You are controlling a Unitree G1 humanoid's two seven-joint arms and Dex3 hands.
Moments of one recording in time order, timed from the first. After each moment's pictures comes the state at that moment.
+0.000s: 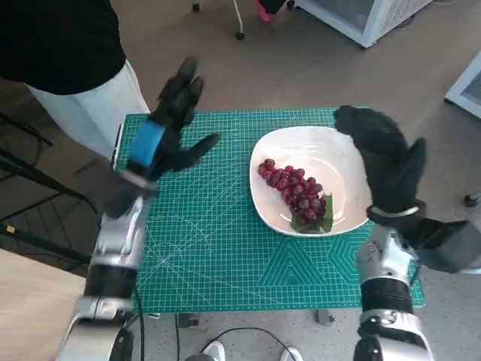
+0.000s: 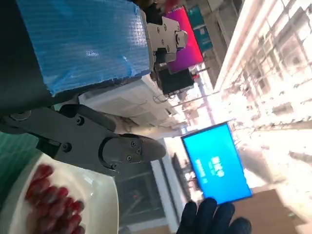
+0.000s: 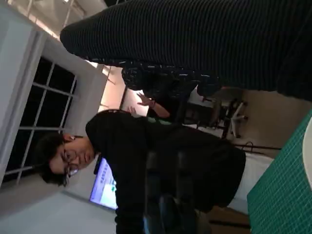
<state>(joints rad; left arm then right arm) -0.61 0.23 0.12 0.50 -0.17 -0.38 -0.39 -0.80 -0.12 -0.29 0.94 0.43 -0.85 0.78</state>
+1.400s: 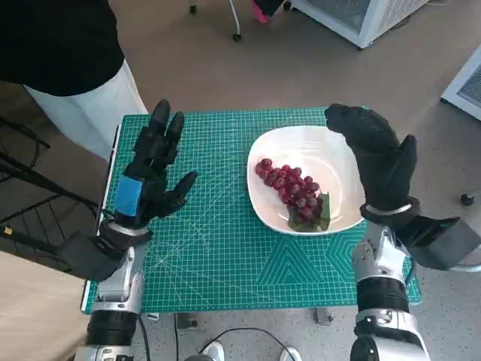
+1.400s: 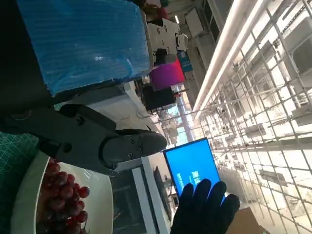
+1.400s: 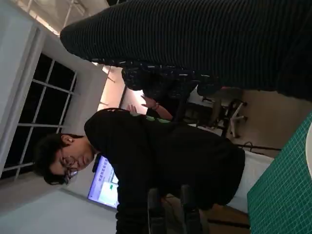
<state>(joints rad) -0.40 0.16 0.14 0.36 -0.19 -0.55 -0.34 -0.80 -0.11 -0.27 0.93 0.42 -0.85 0.75</state>
